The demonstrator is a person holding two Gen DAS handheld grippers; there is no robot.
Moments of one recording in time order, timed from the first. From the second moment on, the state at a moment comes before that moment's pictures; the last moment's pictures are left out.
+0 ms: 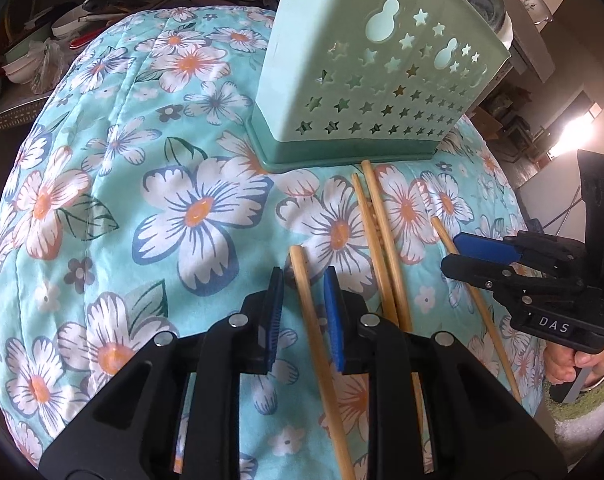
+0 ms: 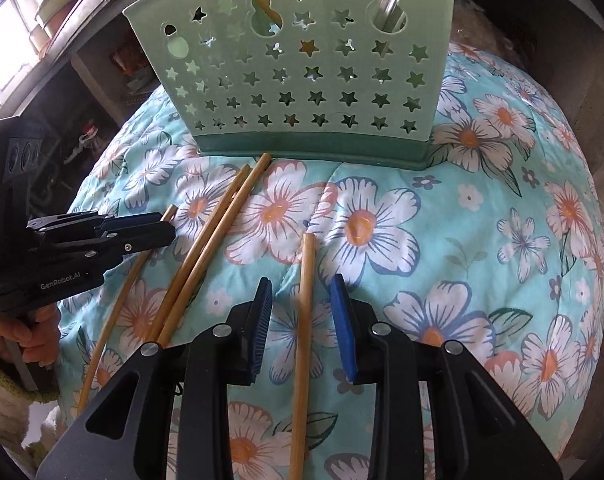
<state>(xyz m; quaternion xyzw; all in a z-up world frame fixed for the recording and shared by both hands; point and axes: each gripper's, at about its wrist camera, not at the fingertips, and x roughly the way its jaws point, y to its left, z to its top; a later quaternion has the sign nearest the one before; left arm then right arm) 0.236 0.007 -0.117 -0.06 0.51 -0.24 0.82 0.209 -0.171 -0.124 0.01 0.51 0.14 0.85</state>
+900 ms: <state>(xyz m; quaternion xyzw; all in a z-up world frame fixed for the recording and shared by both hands) 0.214 0.036 -0.045 -0.09 0.43 -0.24 0.87 0.178 -0.221 -0.024 0.11 0.39 0.14 0.90</state>
